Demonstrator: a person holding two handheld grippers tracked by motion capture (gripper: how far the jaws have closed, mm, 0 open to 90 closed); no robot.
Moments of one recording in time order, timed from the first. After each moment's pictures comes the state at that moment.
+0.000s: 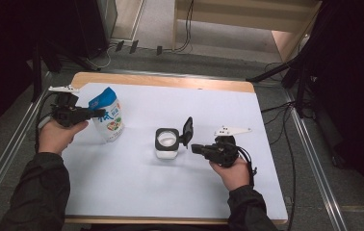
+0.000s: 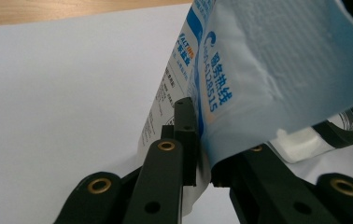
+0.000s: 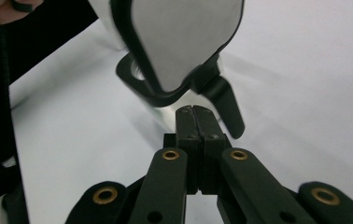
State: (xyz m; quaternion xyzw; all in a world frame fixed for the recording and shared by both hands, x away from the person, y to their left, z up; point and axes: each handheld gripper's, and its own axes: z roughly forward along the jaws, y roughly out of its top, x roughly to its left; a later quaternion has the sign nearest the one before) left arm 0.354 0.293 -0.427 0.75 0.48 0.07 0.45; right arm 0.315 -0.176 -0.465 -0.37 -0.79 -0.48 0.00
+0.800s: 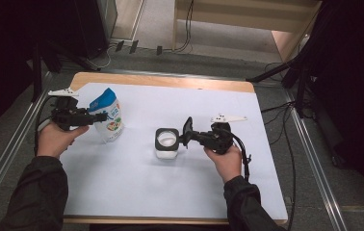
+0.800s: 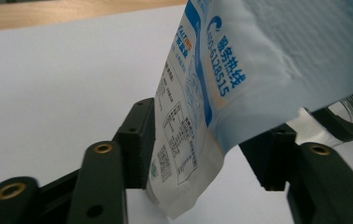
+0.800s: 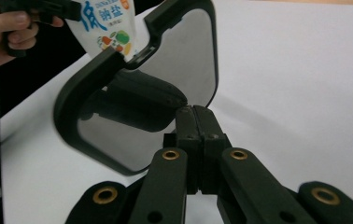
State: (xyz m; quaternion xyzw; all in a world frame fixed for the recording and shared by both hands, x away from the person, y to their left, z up) left arm 0.348 0.294 -0.434 0.75 0.47 0.10 0.46; right arm 0.346 -0.162 -0.458 -0.37 -0.78 -0.51 -0.01
